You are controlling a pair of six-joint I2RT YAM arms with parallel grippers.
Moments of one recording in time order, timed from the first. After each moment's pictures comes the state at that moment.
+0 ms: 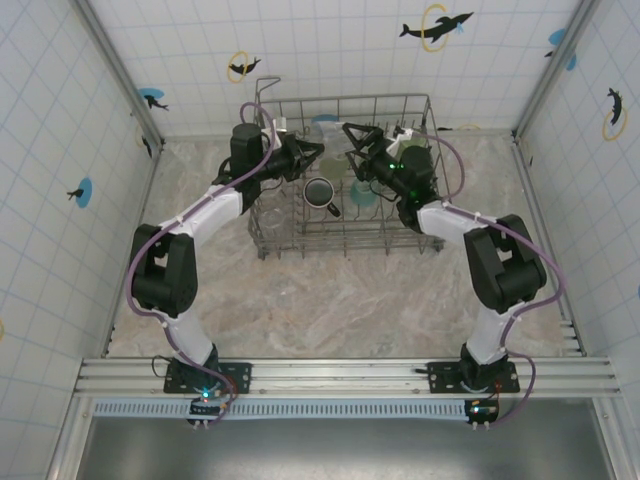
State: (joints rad) left arm -0.36 1.79 1.32 0.25 0.72 -1.16; right arm 0.45 1.82 1.13 0.82 -0.37 1.46
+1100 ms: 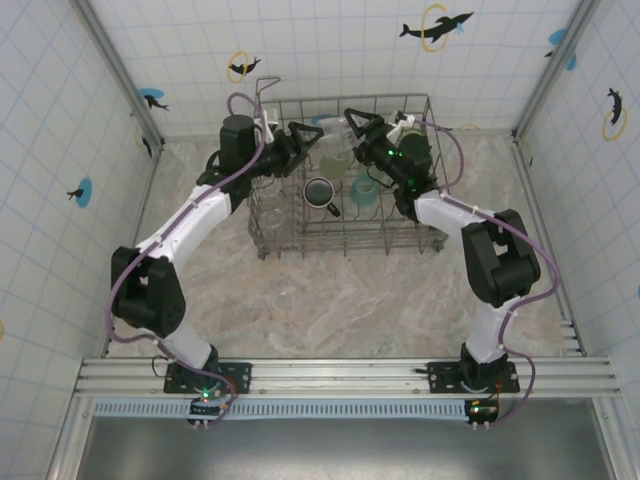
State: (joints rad) left arm -0.37 1.62 1.38 -0.04 0.57 -0.96; right arm 0.44 1.87 1.27 0.79 -0.31 1.42
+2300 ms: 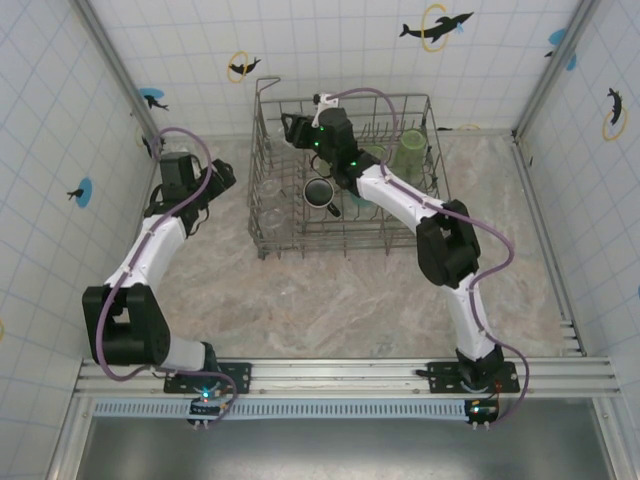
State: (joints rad) left arm -0.01 1.43 1.05 -0.22 0.13 -0.55; right arm 0.68 2.23 1.96 0.14 0.05 0.54
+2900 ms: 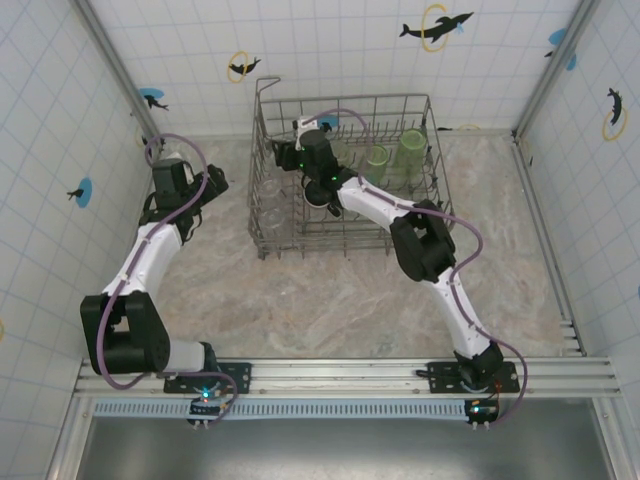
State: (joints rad) left arm 0.02 1.38 0.99 -0.18 0.11 -0.49; right arm 0.72 2.42 2.04 0.16 0.09 0.39
